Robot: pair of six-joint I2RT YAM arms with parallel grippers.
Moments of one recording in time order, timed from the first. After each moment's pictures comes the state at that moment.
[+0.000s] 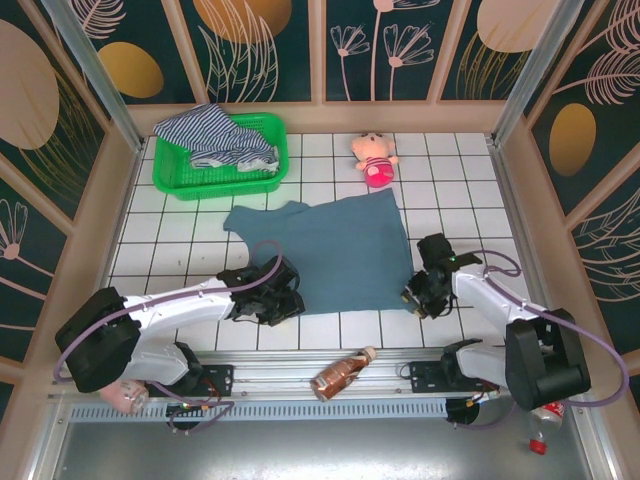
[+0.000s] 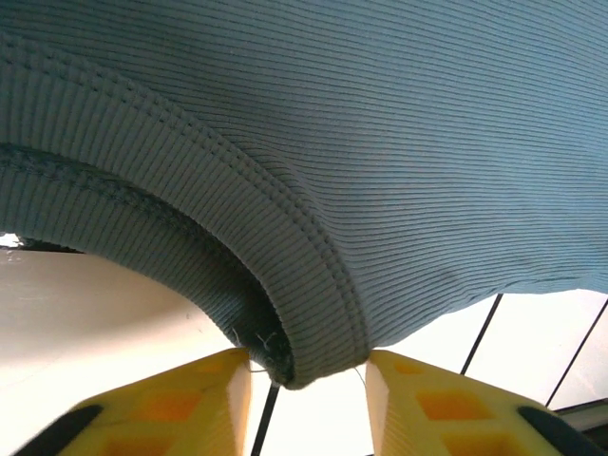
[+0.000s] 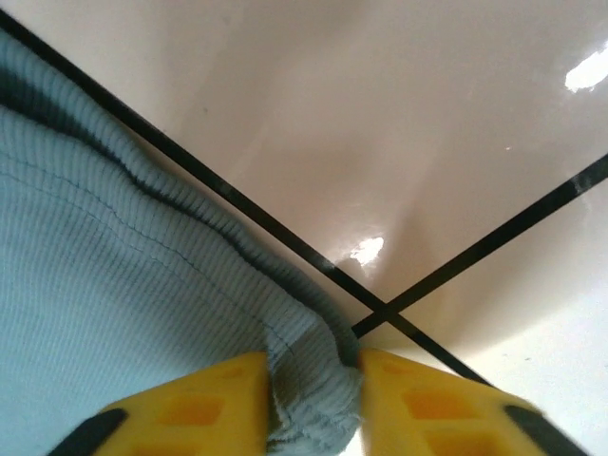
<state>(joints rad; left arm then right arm) -0.92 1.34 0.65 -0.46 0.14 -1.27 0.30 1.21 0.55 -0.77 -0.20 1.13</state>
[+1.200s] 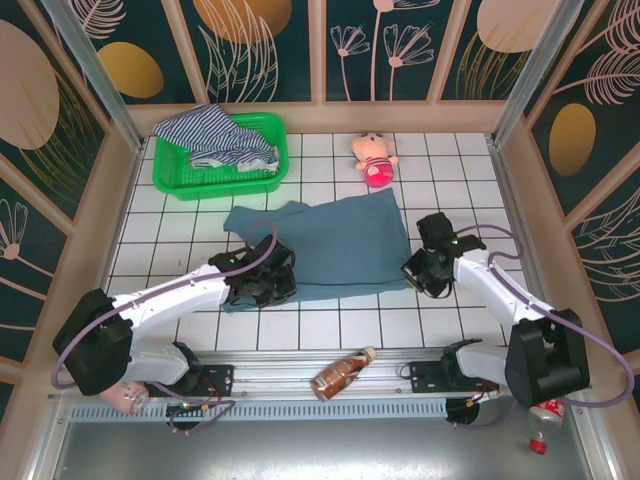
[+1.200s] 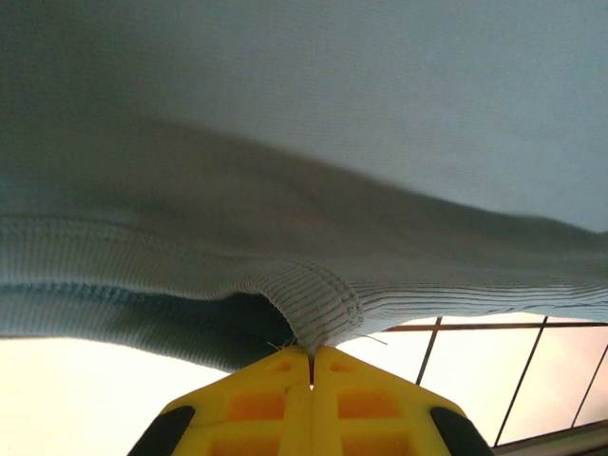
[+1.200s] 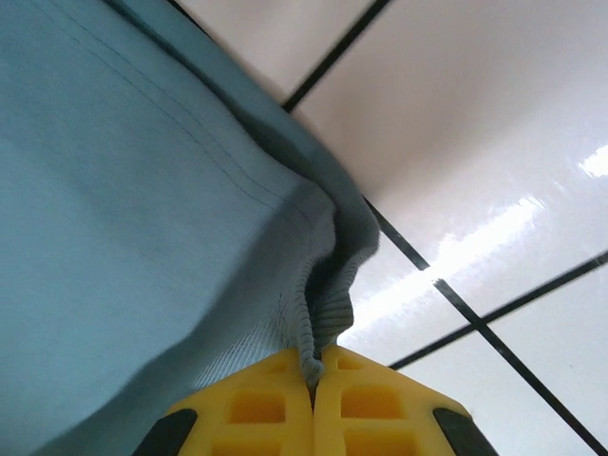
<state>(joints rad) -0.81 1.33 0.79 -0.56 0.10 -1.13 0.30 1.23 0.75 -0.83 -0.12 1.05</state>
